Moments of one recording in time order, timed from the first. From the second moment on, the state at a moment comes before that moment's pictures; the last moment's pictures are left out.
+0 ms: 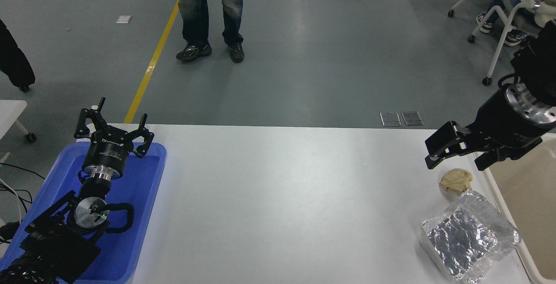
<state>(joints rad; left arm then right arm) -0.52 0.25 -0.99 -0.52 -0.07 -0.60 -0.42 2.23 -0.62 -1.20 1.53 -0.36 0.79 -0.06</state>
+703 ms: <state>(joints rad) -0.52 0.25 -0.99 -0.52 -0.07 -0.60 -0.42 2.22 -0.62 -1.20 1.52 -0.37 0.79 -0.06</state>
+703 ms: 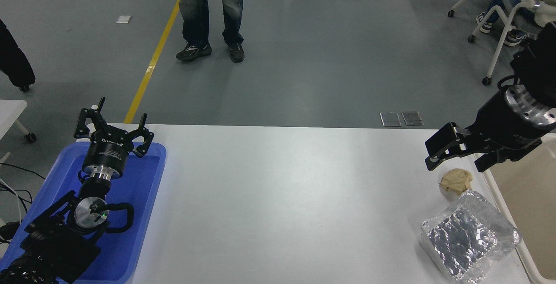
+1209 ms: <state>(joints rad) -0.52 0.25 -0.99 -0.52 -0.07 -0.60 -0.42 2.17 -0.62 -1.20 1.48 -0.37 0.79 -0.06</state>
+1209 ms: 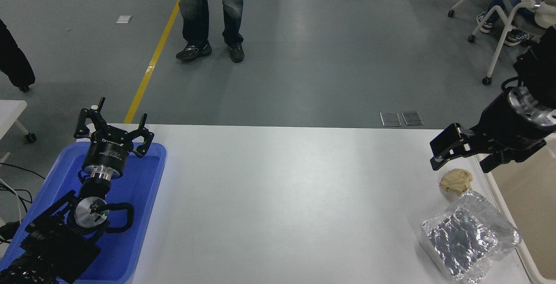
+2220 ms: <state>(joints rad) -0.52 0.25 -0.99 -0.52 -0.07 -0.60 -0.42 2.12 -0.66 -1.22 1.33 -0.36 0.79 -0.06</state>
